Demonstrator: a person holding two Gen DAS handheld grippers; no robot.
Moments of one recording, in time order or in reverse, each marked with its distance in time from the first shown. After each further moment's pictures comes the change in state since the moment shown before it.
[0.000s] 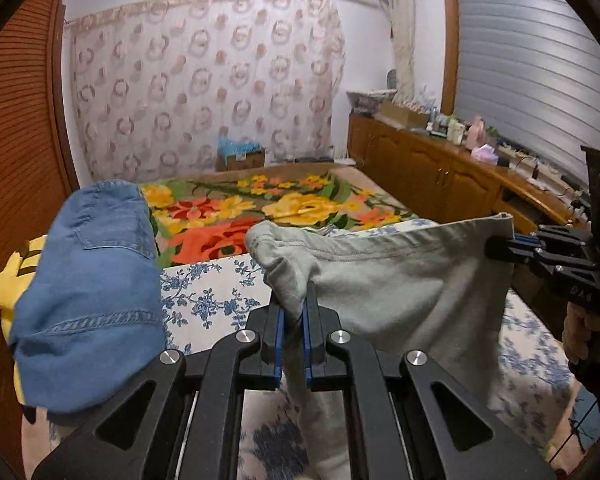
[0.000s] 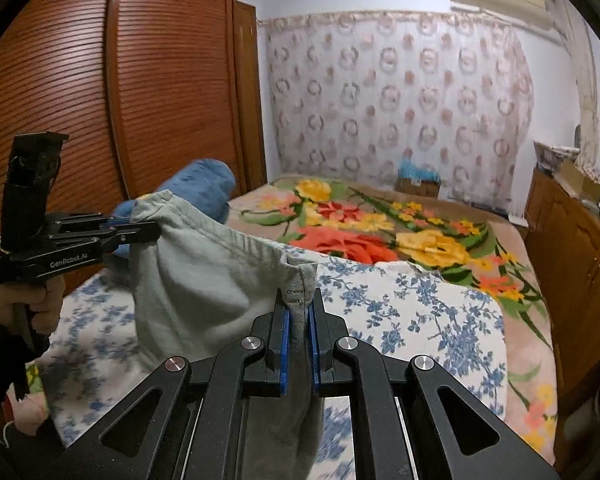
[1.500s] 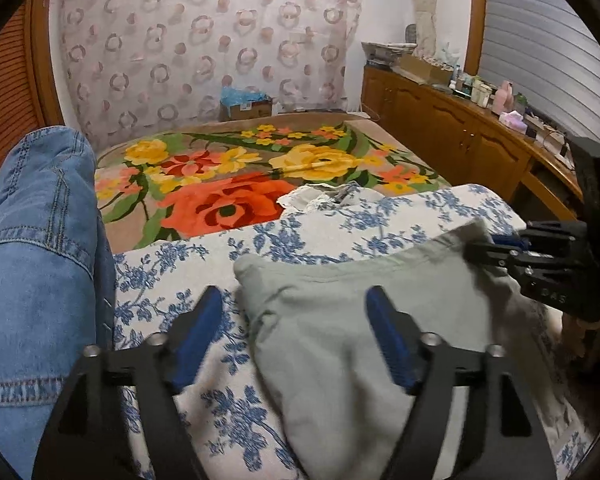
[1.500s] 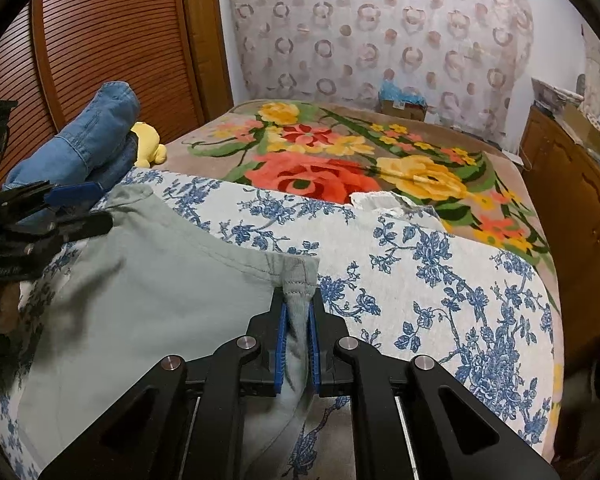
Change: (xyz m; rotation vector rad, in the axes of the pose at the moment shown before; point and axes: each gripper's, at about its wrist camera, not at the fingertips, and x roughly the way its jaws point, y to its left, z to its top) left arm 0.111 0.011 -0.001 -0.018 0.175 0.015; right arm 0.159 -0.037 0.047 0.045 0.251 -0.063
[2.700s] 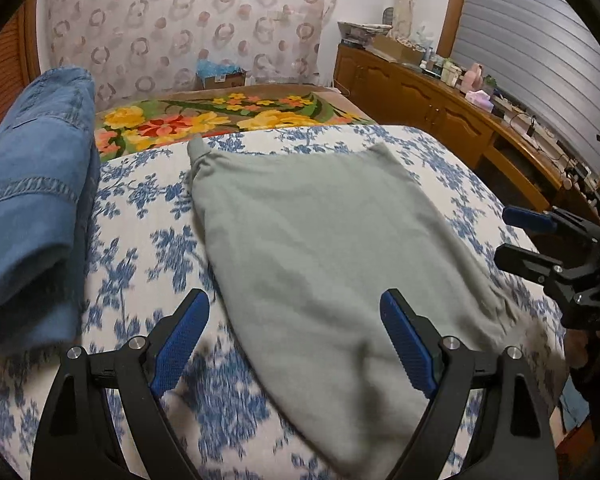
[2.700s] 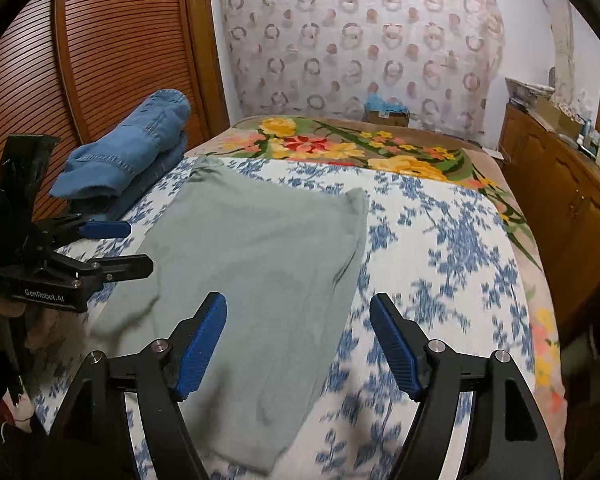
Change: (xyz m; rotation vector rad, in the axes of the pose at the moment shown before) left arm -0.067 -0.038 -0.082 -0.010 0.085 -0.100; right arm -0.122 0.041 -0.090 0.055 -0.061 -0.021
